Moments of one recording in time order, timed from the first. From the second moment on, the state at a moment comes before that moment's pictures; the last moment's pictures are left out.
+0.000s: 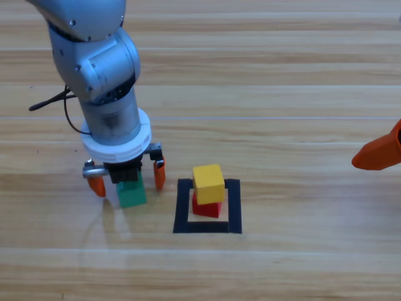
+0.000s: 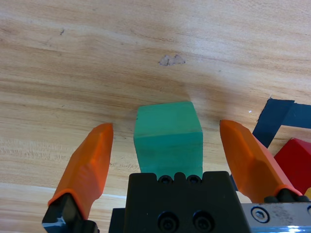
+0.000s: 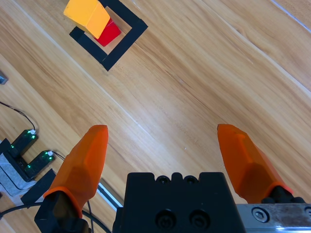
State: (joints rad) arm 0 -0.66 2.12 -1.45 0.84 0.05 -0.91; arm 1 0.62 1.48 -1.00 0.54 0.24 -0.05
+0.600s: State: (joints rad) arm 0 -0.66 2.13 -1.44 0.83 0.05 -0.84; arm 1 0.62 1.48 -1.00 0.54 0.24 -0.05
